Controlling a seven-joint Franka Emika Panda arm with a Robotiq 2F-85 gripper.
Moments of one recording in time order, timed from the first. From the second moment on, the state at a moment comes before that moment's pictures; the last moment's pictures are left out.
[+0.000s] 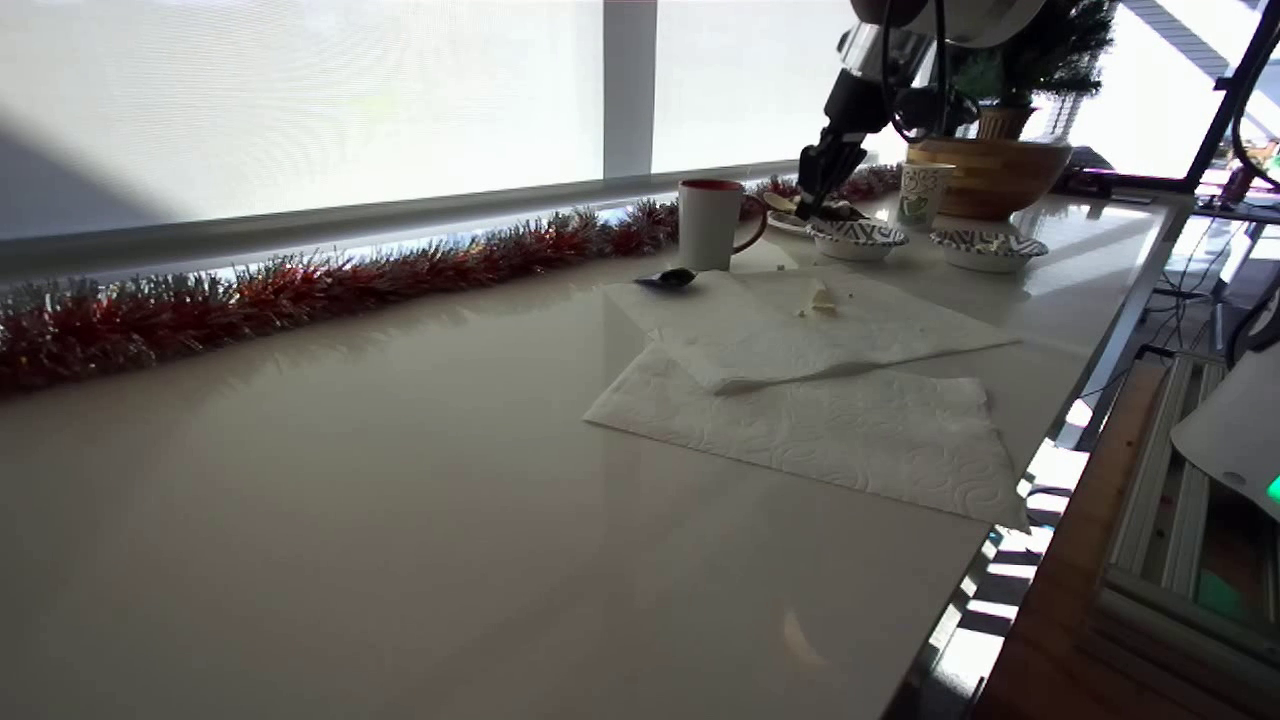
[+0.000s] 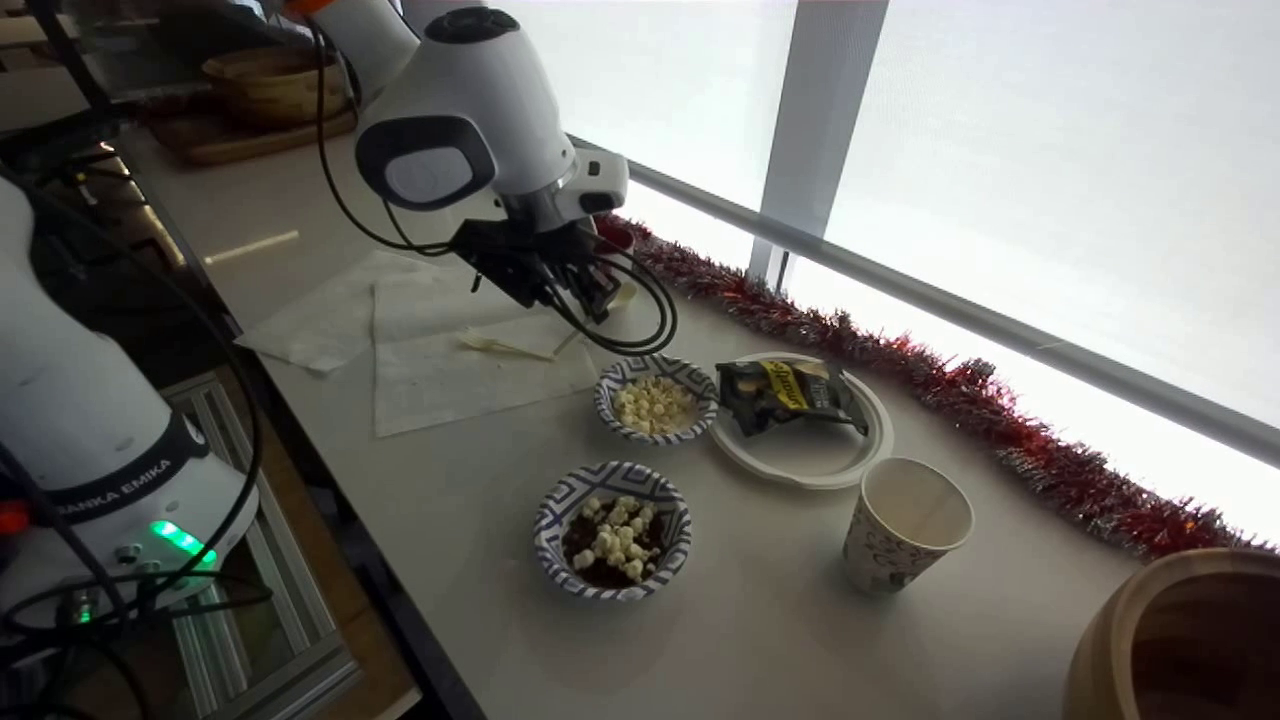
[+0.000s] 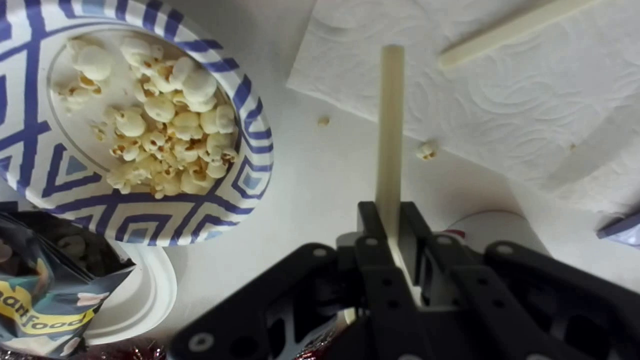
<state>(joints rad) -0.10 0.01 -0.08 -2.66 0.35 3.01 -0.54</state>
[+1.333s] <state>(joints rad) -0.17 0.23 0.02 -2.51 0.47 3.04 -0.66</state>
